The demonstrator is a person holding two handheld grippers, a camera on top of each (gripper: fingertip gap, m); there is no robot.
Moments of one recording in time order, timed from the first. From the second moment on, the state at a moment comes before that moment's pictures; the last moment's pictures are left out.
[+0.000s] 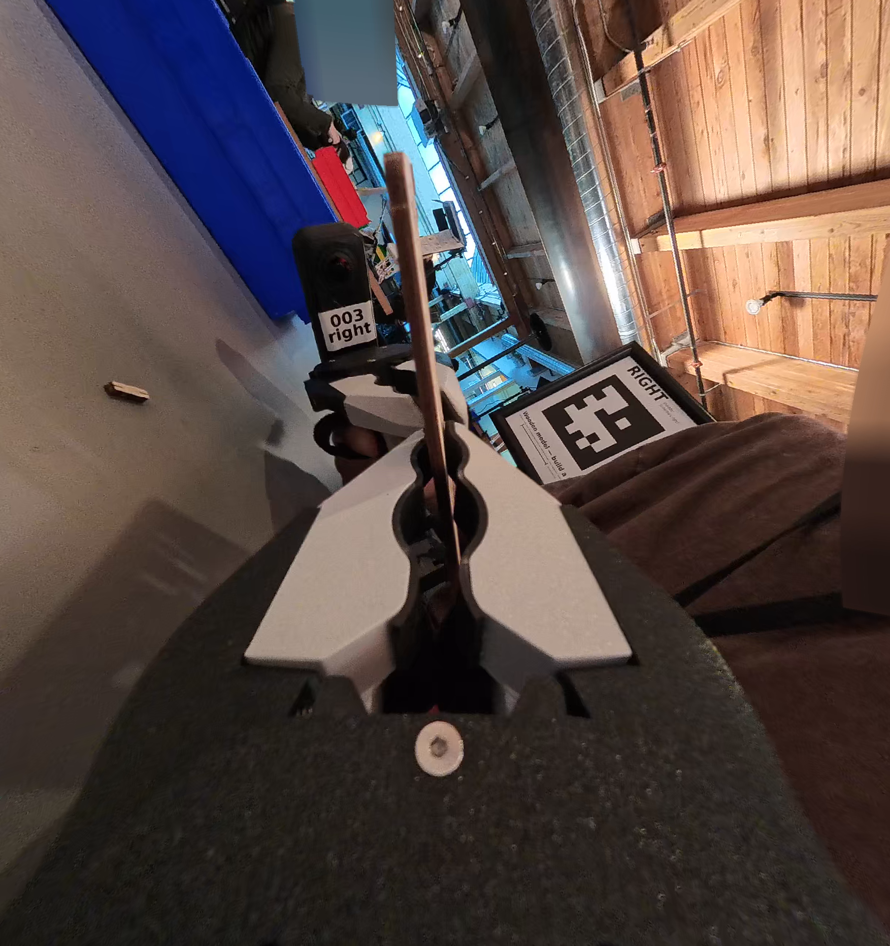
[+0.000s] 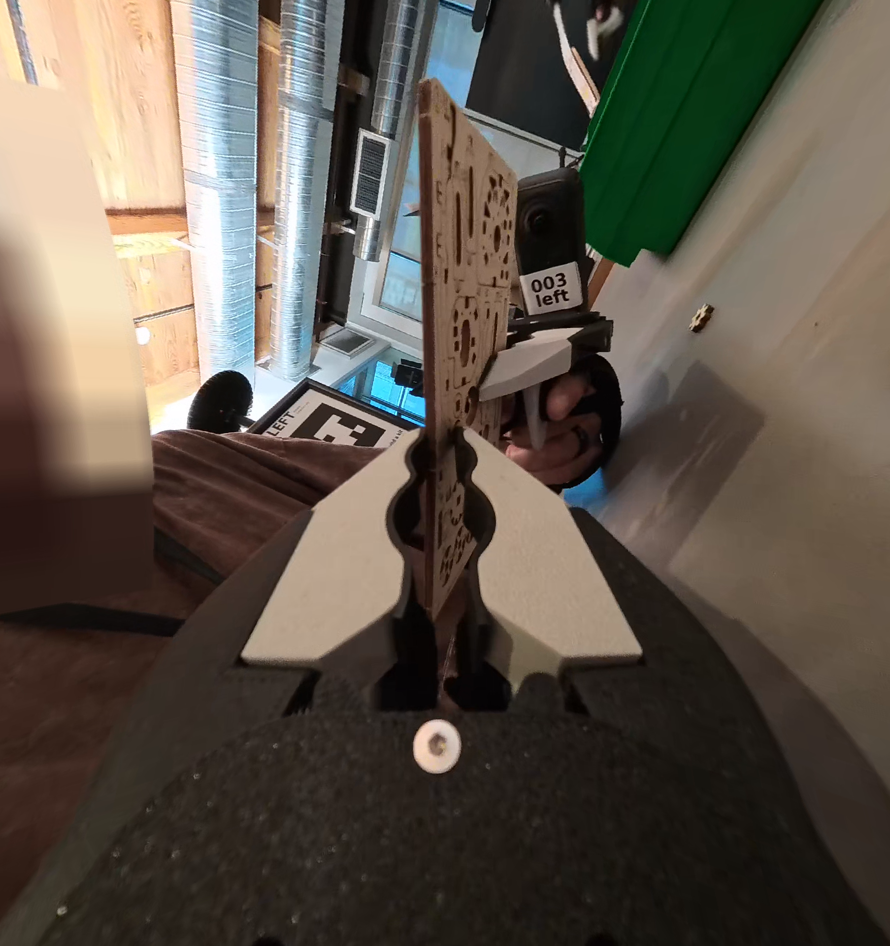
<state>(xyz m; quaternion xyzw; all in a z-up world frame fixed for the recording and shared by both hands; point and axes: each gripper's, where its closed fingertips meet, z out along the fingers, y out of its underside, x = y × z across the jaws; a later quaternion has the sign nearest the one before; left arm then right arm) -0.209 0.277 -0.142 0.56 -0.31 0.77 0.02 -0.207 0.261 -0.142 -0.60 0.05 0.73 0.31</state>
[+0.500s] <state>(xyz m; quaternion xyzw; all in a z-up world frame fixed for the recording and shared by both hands) -0.207 0.287 -0.150 0.58 -0.30 0.76 0.01 -0.202 0.274 -0.152 -0.66 0.02 0.65 0.37</state>
